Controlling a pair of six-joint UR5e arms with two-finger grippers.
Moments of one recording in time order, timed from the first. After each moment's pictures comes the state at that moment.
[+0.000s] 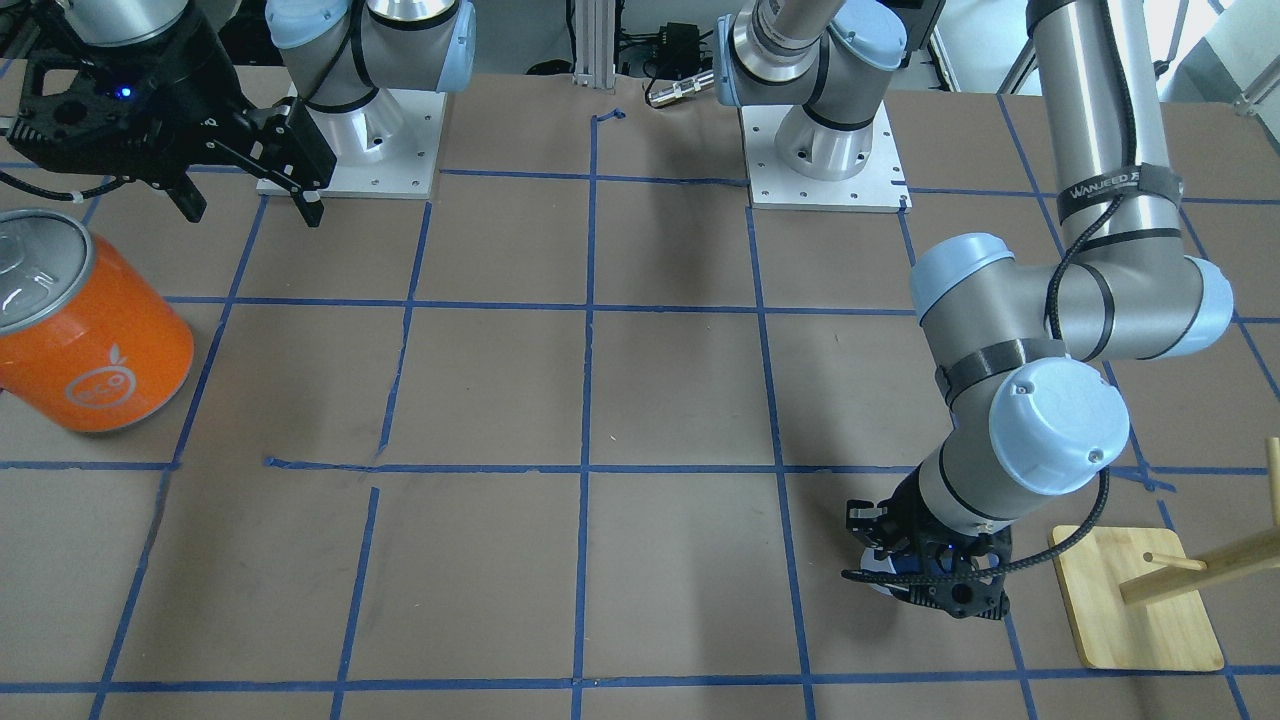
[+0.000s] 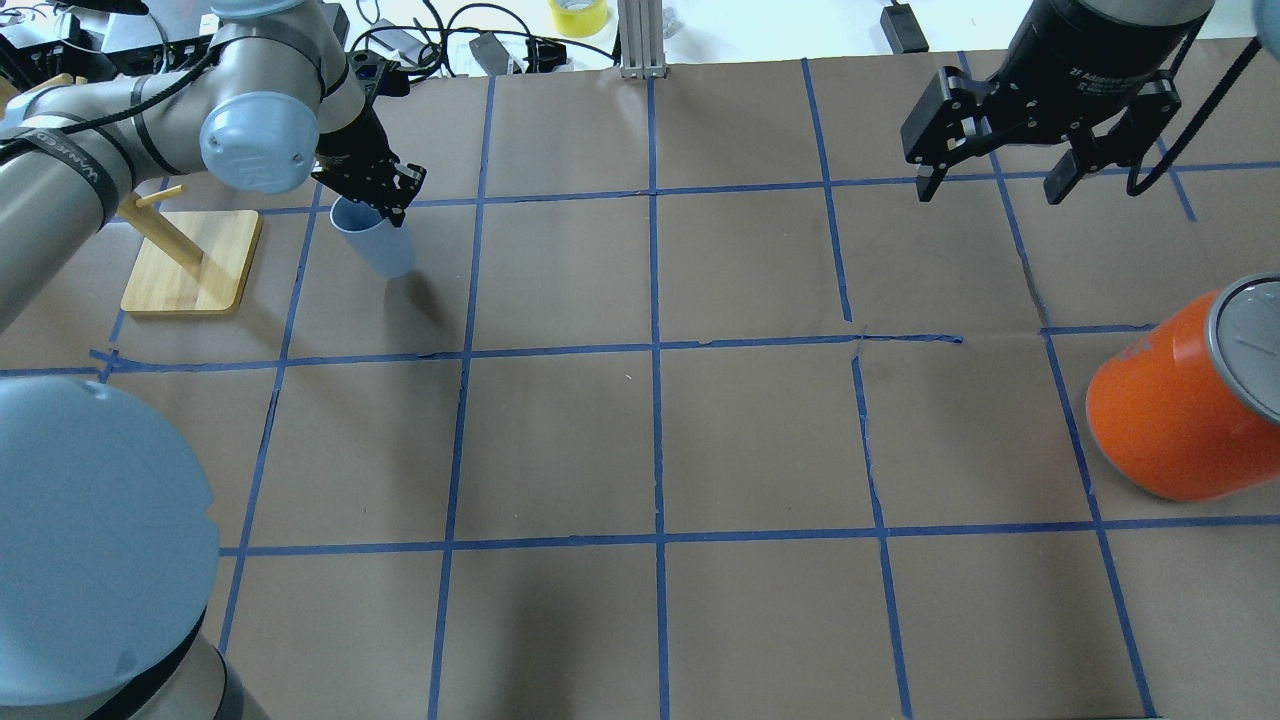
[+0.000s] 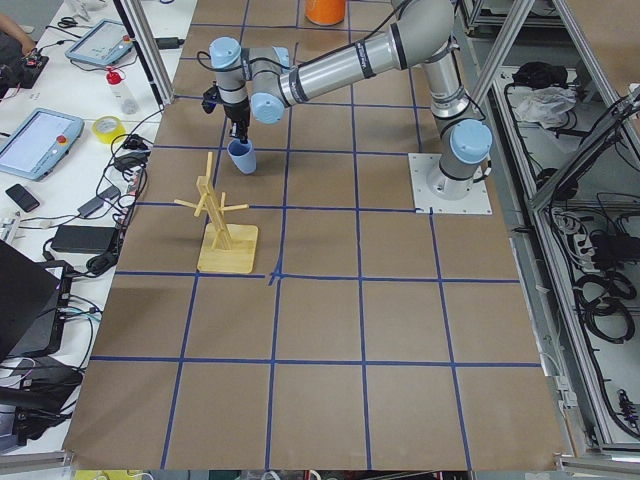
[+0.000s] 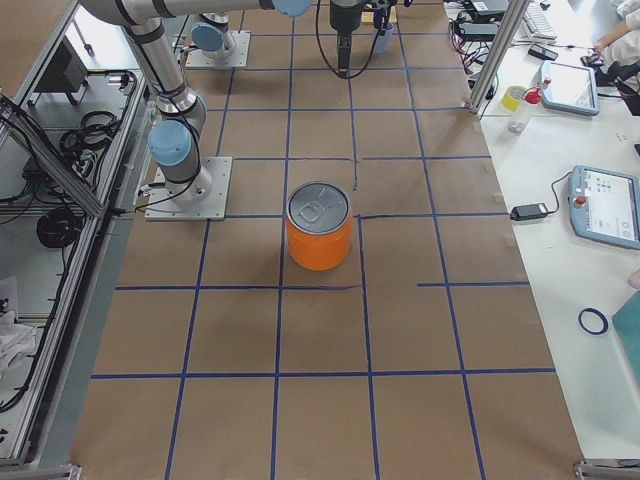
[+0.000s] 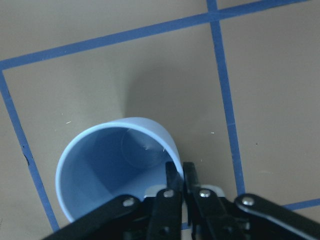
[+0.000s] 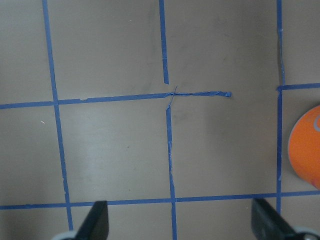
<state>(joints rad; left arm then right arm) -1.48 -2.10 -1.45 -1.17 1.59 0.28 1.52 -1.60 1.49 -1.49 -1.54 0.01</state>
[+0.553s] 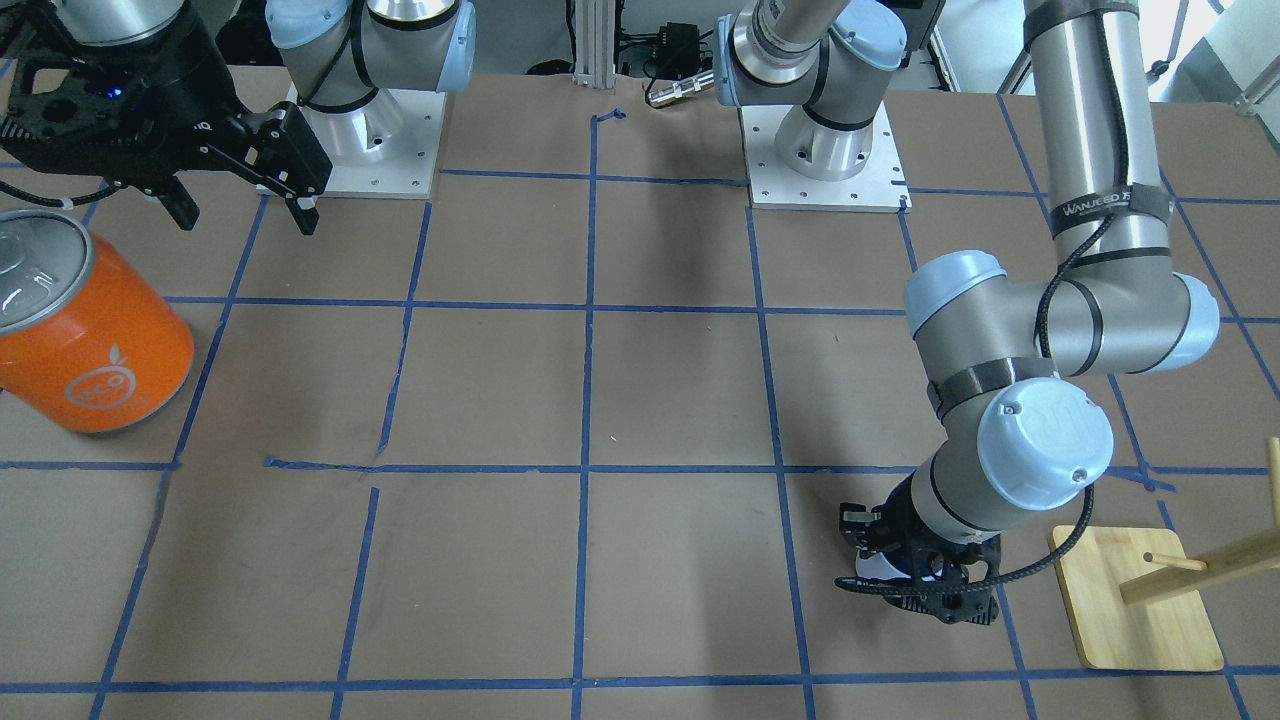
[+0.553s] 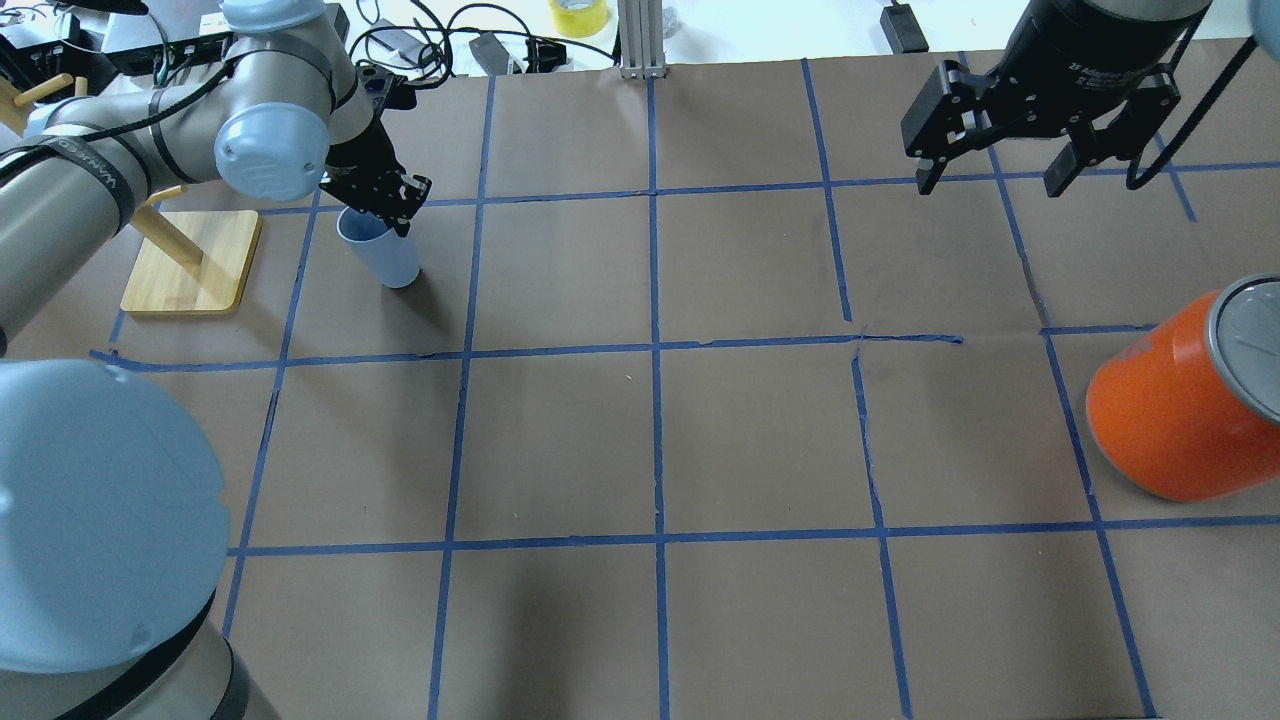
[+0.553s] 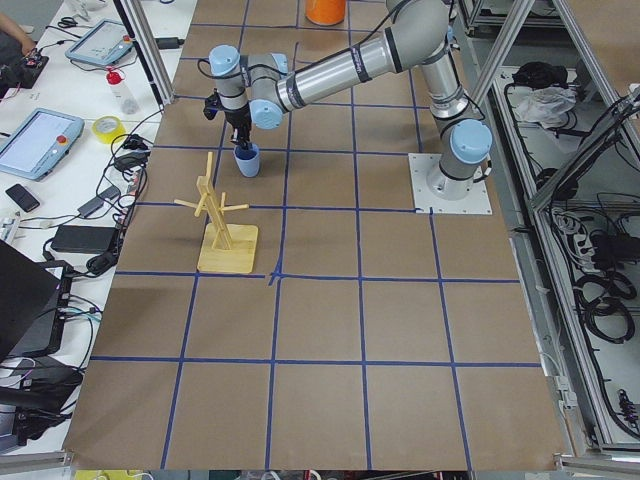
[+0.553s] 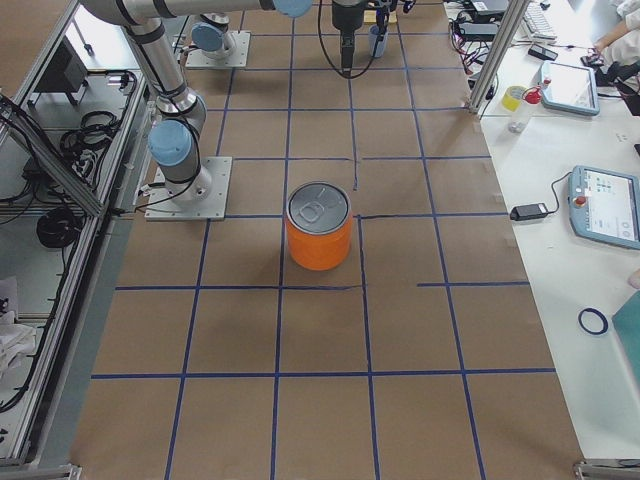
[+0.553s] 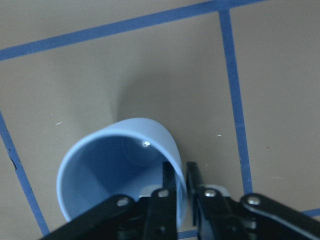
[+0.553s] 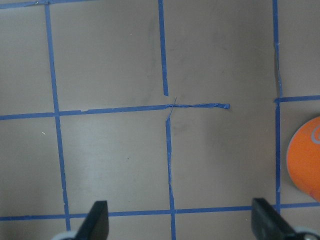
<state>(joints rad) -1.48 -2.11 -1.45 -1.17 1.59 0.27 1.53 -1.60 1.49 -1.54 -1.54 0.01</state>
